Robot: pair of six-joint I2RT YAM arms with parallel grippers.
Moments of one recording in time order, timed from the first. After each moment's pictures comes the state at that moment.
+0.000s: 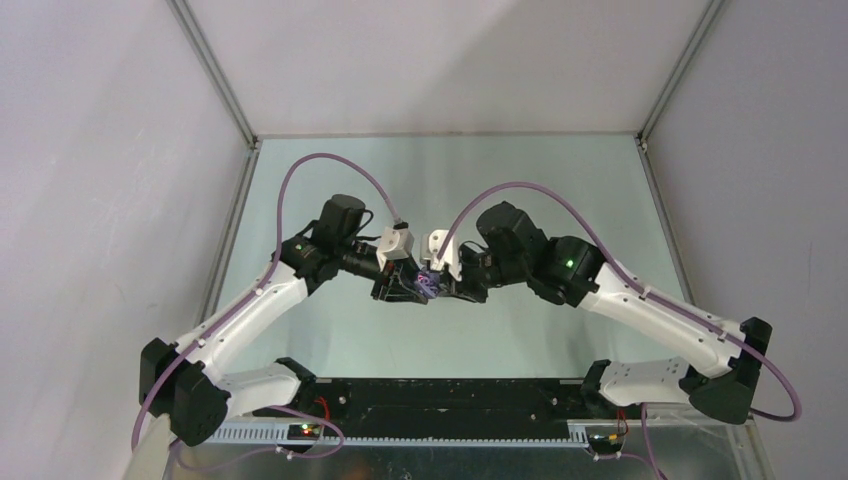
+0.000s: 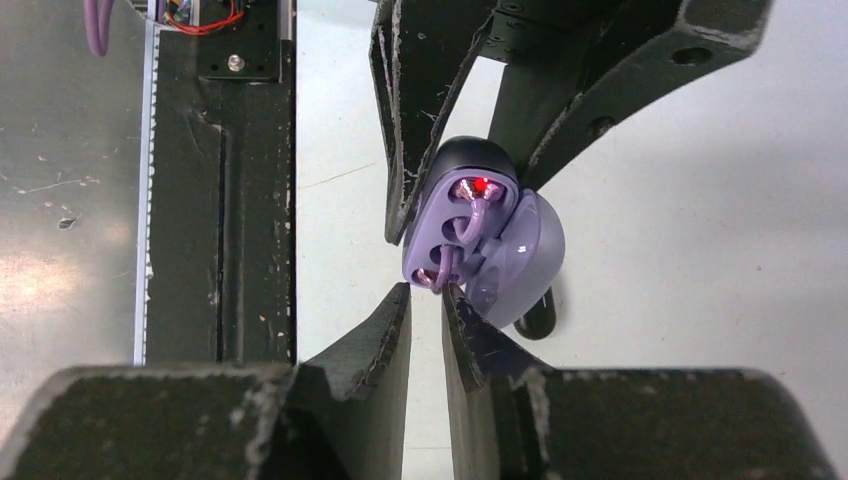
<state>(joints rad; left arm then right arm) -0.56 1.15 0.94 -0.50 1.14 0.52 1.00 1.23 1.27 -0.66 -0.38 -0.42</state>
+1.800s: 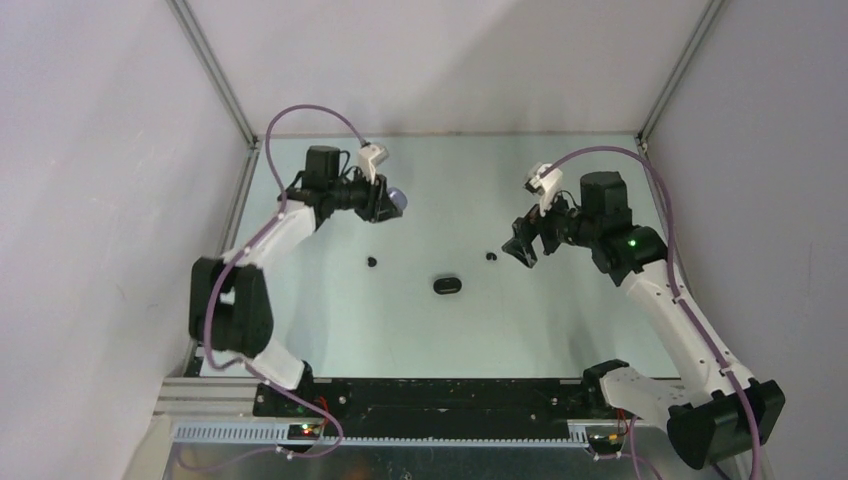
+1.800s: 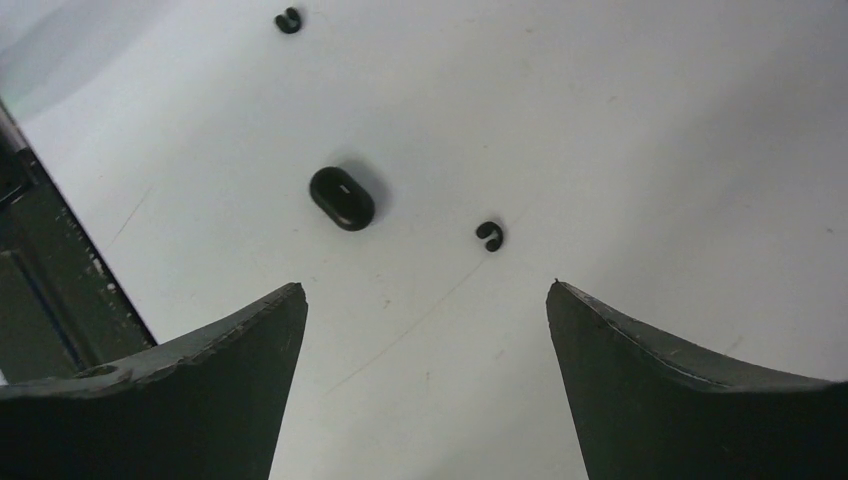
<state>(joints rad) -0.23 1.54 1.14 -0.27 0.76 0.16 0.33 1.08 1.08 -0.58 -0.53 -0.30</state>
